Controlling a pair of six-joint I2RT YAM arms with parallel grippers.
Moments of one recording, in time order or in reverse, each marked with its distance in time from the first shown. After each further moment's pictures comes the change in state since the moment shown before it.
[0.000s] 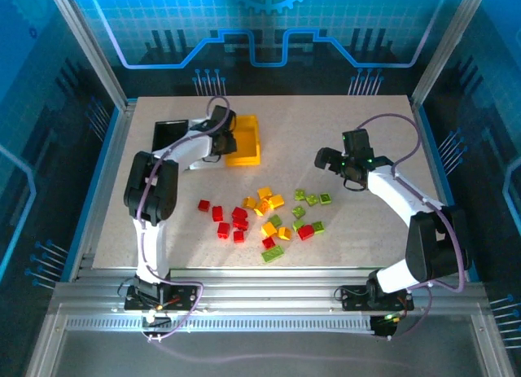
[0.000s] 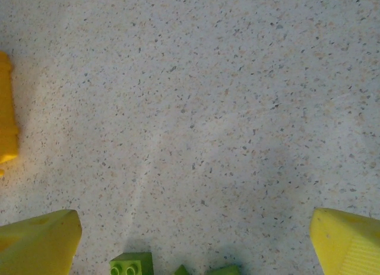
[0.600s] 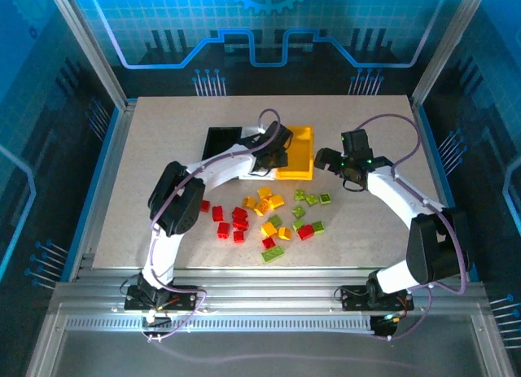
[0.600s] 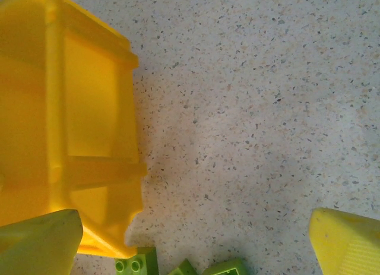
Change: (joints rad) left arm -0.340 0.054 0.135 -0.031 -0.035 -0.222; right arm 0.011 -0.012 0.000 -0.012 0.011 0.016
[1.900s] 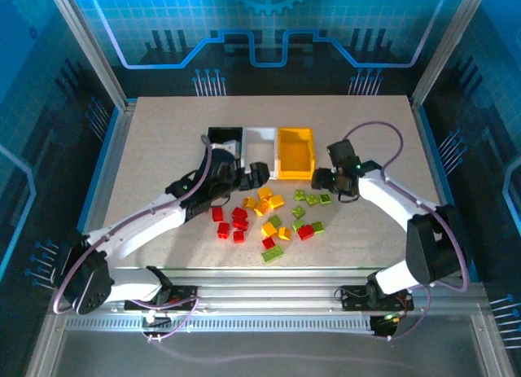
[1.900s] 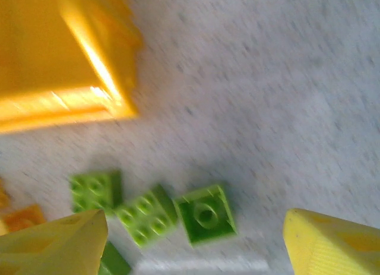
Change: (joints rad) left arm 0.018 -0.860 -0.818 0.320 0.184 -0.061; right arm 0.101 -0.013 -0.065 -0.181 0.051 -0.045
